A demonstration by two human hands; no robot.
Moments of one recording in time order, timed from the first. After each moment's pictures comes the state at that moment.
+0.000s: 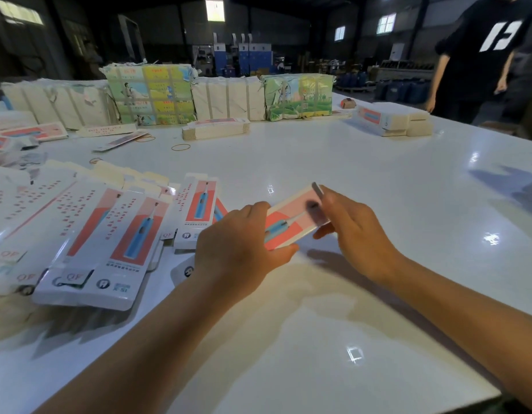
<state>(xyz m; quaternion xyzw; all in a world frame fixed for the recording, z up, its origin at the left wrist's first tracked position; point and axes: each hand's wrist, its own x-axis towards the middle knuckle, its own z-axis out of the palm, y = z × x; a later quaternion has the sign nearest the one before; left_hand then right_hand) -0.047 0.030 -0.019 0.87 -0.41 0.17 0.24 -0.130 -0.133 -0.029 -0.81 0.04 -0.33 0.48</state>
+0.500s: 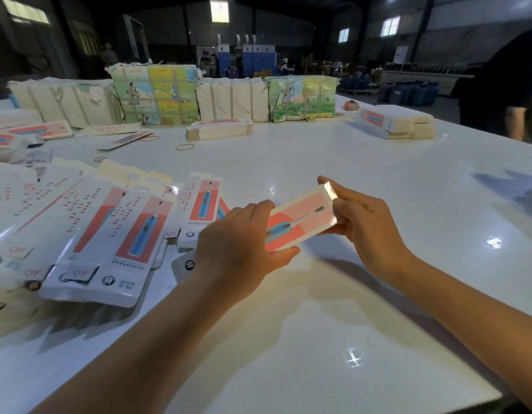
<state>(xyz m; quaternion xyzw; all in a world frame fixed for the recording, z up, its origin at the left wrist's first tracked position) -0.048 0.036 -0.022 0.83 -0.43 0.24 0.25 -0.131 -0.134 -0.023 -0.70 0.05 -0.32 0.63</state>
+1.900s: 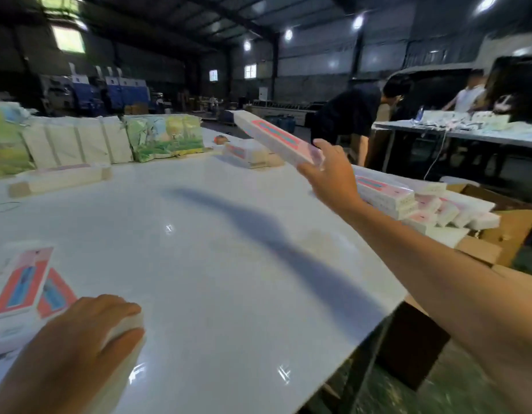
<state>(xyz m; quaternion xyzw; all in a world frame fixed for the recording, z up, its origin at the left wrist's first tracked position) 0.003 0.026 -0.083 0.74 -0.59 0.17 0.27 -0.221 -0.304 0.056 -0.79 0.35 -0.49 0.12</state>
